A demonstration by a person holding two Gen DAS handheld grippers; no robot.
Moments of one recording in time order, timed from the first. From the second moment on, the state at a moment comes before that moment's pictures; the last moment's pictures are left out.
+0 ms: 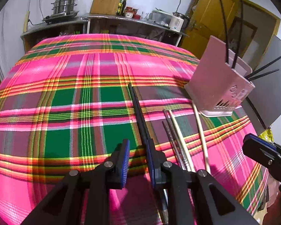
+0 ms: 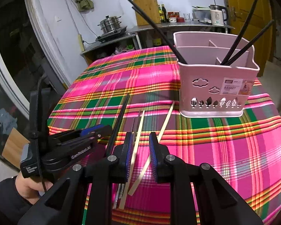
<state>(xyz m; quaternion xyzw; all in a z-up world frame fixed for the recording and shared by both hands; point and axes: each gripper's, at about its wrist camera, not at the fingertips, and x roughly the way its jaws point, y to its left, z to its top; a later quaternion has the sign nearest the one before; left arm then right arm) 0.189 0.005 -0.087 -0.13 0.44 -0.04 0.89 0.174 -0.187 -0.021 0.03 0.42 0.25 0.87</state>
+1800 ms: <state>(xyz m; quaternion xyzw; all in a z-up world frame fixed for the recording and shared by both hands) 0.193 0.077 -0.092 -0.16 0.44 0.03 0.88 0.184 -0.156 -0.037 0.02 0.44 0.26 0.86</state>
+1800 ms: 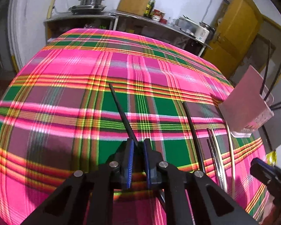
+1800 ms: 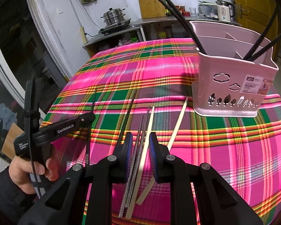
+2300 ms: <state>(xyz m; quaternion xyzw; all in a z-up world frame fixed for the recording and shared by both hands) 0.175 0.112 -0.090 -0.14 0.44 0.02 0.89 0.212 -0.102 -0.062 -0.01 0.46 0.28 0.84</state>
